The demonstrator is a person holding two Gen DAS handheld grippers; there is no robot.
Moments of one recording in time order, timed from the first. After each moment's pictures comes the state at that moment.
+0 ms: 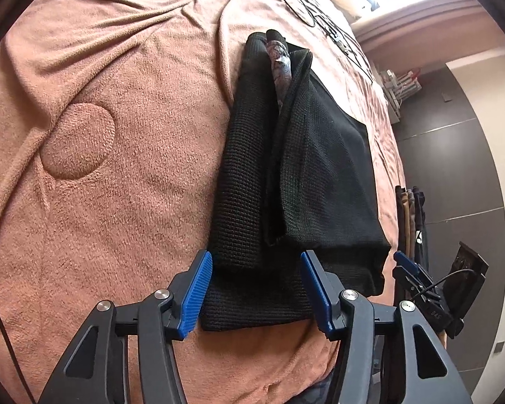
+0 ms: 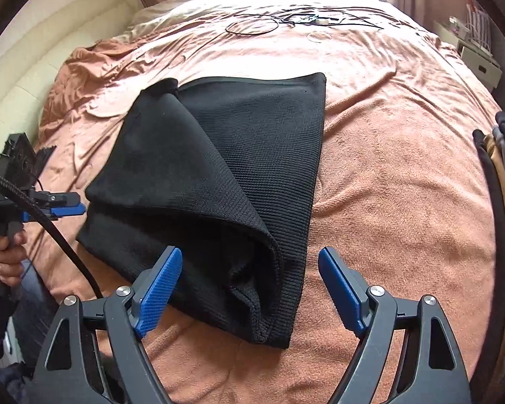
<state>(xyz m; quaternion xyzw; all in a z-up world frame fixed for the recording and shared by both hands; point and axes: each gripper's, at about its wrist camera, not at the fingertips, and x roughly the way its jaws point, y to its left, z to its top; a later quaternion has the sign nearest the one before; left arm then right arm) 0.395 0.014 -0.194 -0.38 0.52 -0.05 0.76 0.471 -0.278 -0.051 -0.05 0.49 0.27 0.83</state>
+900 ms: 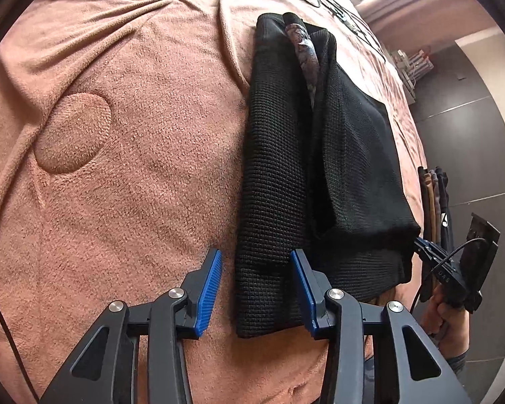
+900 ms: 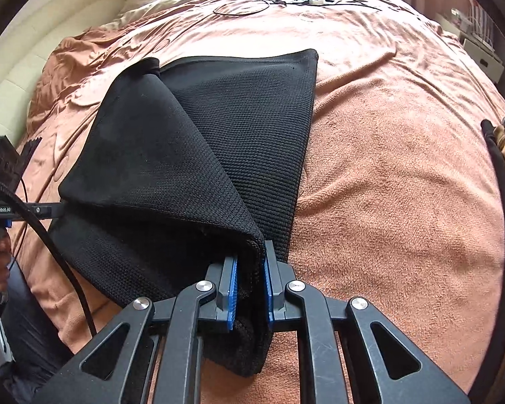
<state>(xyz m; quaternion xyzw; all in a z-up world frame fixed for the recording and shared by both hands) 0.401 -0.002 -0.208 -0.34 0.55 -0.04 0.76 0.494 -0.269 -0.076 -0.07 0.51 0.26 0.82</state>
